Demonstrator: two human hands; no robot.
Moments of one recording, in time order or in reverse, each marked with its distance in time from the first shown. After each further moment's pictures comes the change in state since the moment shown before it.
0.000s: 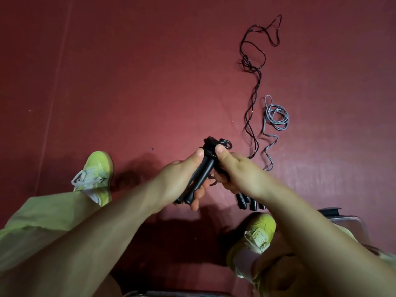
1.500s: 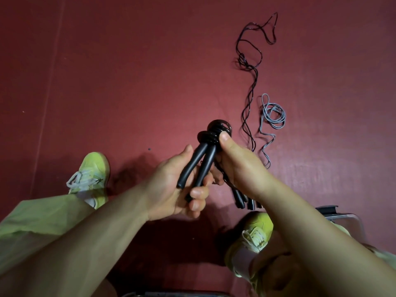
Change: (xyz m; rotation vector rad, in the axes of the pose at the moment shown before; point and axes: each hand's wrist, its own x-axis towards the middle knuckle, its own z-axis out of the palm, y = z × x) left_hand 0.001 -0.006 -0.004 -0.480 -0.403 -0.110; right_hand 0.003 -0.001 0.000 0.276 -0.018 -0.114
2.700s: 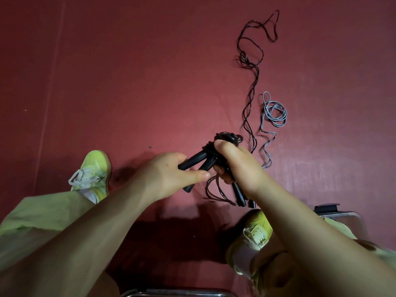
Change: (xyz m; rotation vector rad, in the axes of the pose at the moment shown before) left_hand 0.011 0.001 -0.023 1.085 0.667 0.155; right_hand -0.003 0.002 0.005 -0.014 0.208 0.060
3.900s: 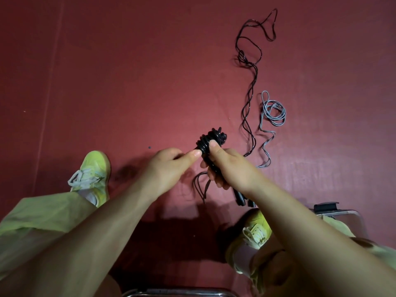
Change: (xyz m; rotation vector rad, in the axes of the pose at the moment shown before) left_hand 0.013 -0.008 0.015 -0.277 0.183 -0.009; right_hand 0.010 0.014 0.000 -0.281 -0.086 0.078
